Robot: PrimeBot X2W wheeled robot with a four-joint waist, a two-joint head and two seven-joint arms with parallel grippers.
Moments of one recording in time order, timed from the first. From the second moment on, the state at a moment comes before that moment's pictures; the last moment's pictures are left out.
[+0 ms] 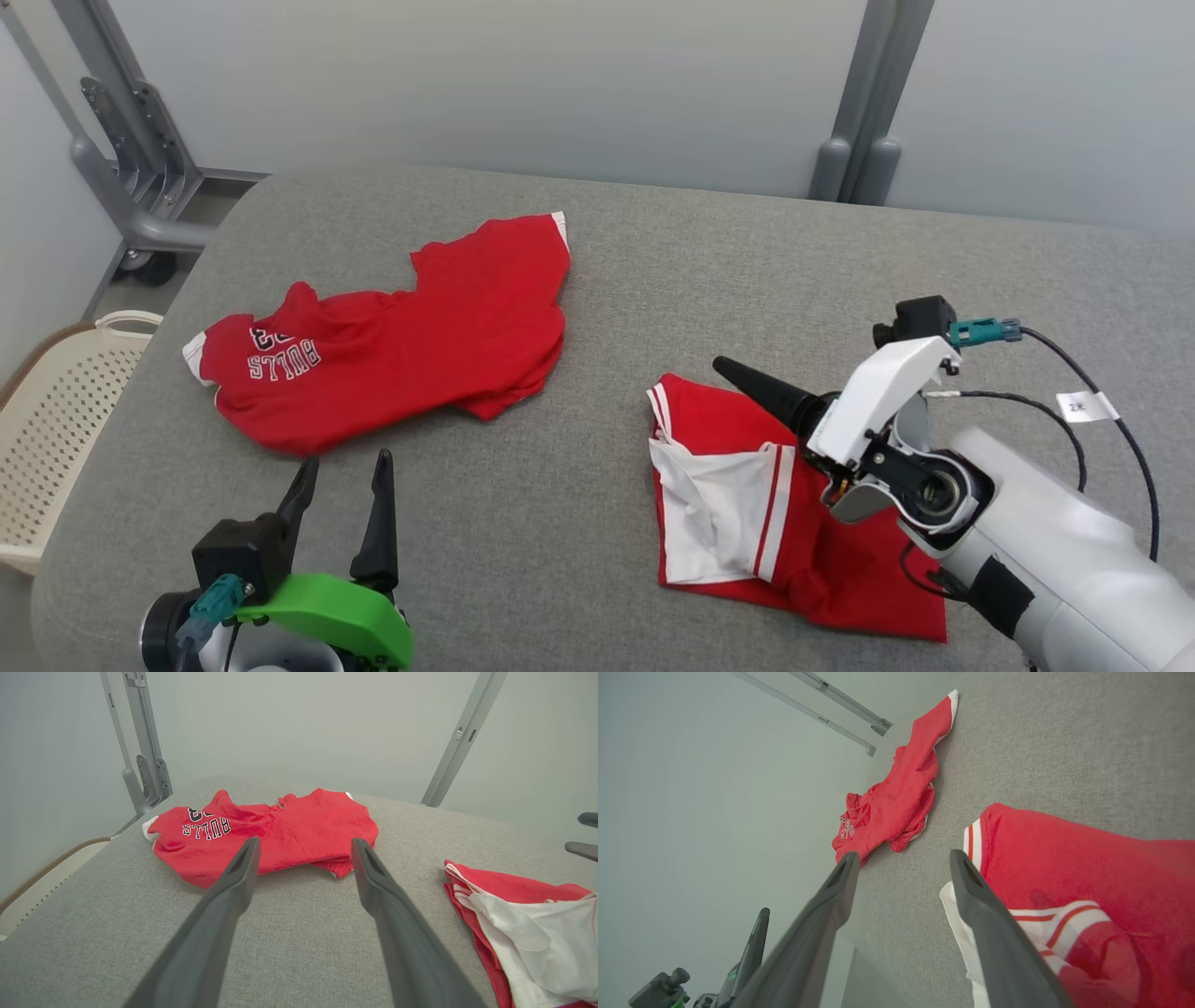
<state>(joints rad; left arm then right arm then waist) -0.14 0.46 -0.65 0.09 -0.77 0.36 -0.25 -0.64 -0.33 0.82 0.56 1.63 0.13 0.17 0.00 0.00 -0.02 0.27</state>
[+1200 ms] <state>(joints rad) -0.14 0.46 -0.65 0.09 -0.78 0.36 -0.25 -0.56 -0.48 0.86 0.64 1.27 0.13 -0.03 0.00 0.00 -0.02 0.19</state>
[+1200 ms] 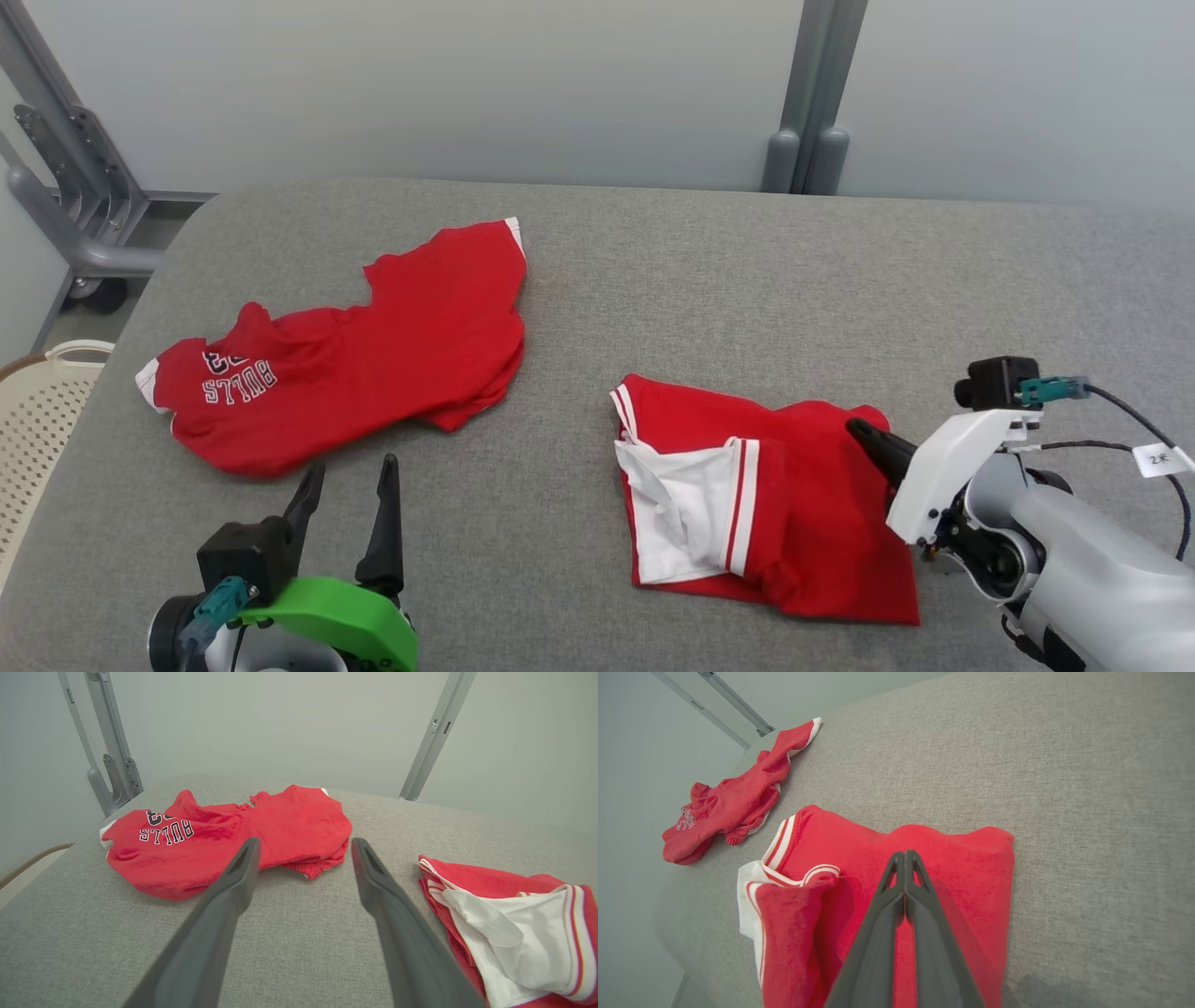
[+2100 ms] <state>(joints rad) -0.14 0.46 -0.65 0.10 -0.79 0.35 -0.25 -0.50 -0.17 0.96 0.69 1.26 0.13 0.12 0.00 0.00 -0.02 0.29</state>
